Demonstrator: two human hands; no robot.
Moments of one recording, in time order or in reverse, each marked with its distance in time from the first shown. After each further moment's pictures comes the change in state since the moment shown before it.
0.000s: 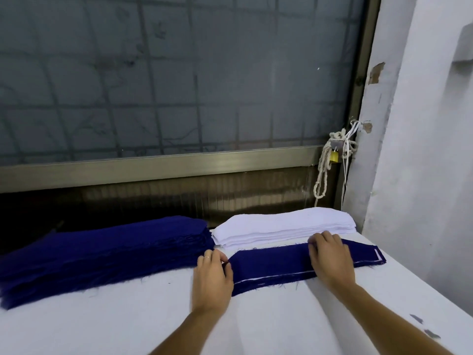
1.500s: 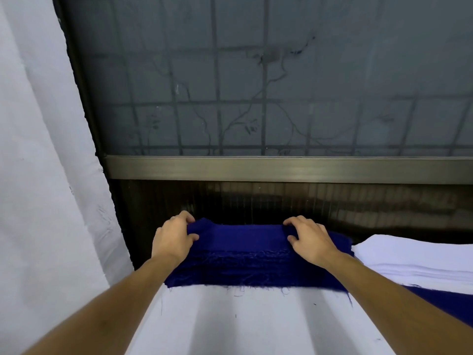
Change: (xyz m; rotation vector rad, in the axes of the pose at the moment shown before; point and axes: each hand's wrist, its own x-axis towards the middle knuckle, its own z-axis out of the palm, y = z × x) left_hand 0.109 -0.283 -0.283 0.227 0.034 -0.255; right_hand 0.057 -0.368 0.074 0.277 -0.392 -0.479
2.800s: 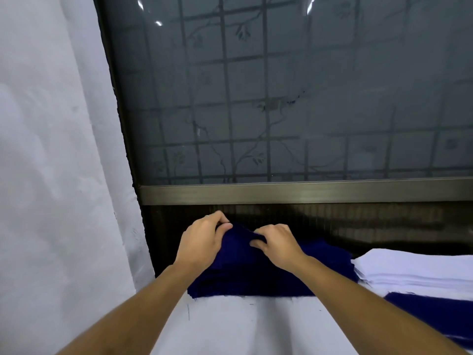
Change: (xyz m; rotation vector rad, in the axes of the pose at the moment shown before) left_hand -0.052 0.074 -0.083 -0.029 0.175 0.377; right_hand -0.022 -0.123 -0.038 0.135 0.070 -0.282
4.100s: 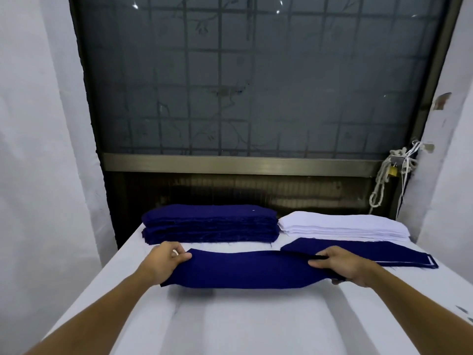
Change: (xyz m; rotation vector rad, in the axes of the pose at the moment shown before) left_hand -0.156 0.042 0.029 -0.285 -0.458 -0.450; right_hand -0.295 0.114 -0.131 0.541 -0.327 0.771
